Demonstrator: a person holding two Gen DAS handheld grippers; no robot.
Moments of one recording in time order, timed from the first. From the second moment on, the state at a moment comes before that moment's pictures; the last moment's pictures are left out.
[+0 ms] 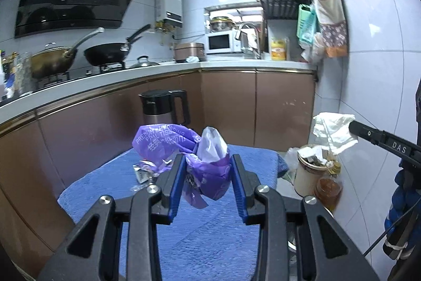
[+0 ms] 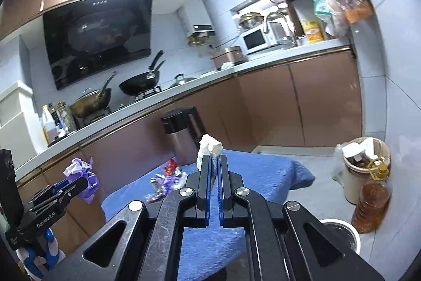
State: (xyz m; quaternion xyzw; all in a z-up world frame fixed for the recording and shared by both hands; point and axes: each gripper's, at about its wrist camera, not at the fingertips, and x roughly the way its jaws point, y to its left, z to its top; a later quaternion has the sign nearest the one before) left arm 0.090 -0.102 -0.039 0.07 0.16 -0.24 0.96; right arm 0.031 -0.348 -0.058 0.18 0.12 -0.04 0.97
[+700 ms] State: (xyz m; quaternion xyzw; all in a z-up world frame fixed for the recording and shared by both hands) left arm 0.121 -0.302 -0.125 0.19 0.27 -0.39 0.86; right arm 0.029 -0.470 -0.160 0.28 0.20 -0.17 0.92
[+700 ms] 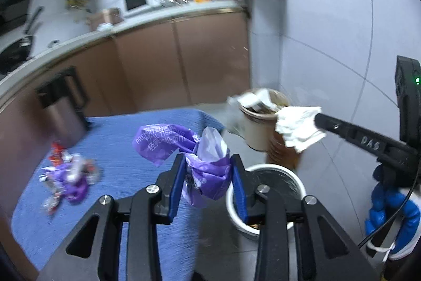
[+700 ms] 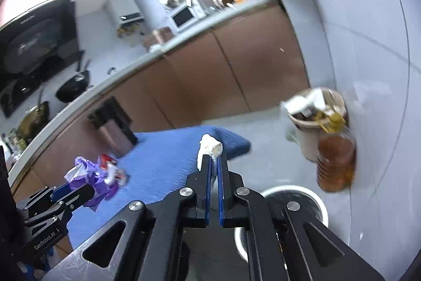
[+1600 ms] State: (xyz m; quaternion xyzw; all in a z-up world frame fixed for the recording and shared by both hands) left arm 0.168 -0.406 -0.200 0.18 0.39 -0.46 0.78; right arm 0.046 -0.534 -0.288 0.35 0.32 -0.24 0.85
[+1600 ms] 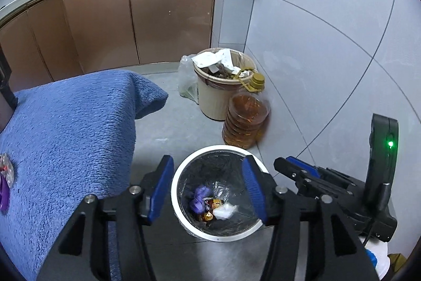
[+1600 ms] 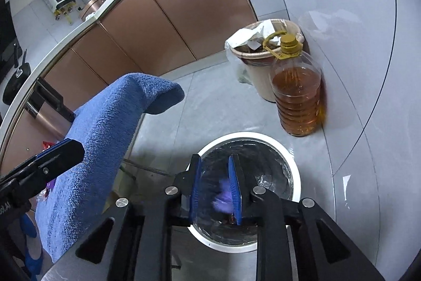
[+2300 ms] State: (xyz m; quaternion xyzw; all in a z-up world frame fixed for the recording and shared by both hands) left arm 0.132 -0.258 -0.085 0.09 0.25 -0.41 0.87; right arm 0.042 -0.451 -0.161 0.27 0.23 -0.19 0.92
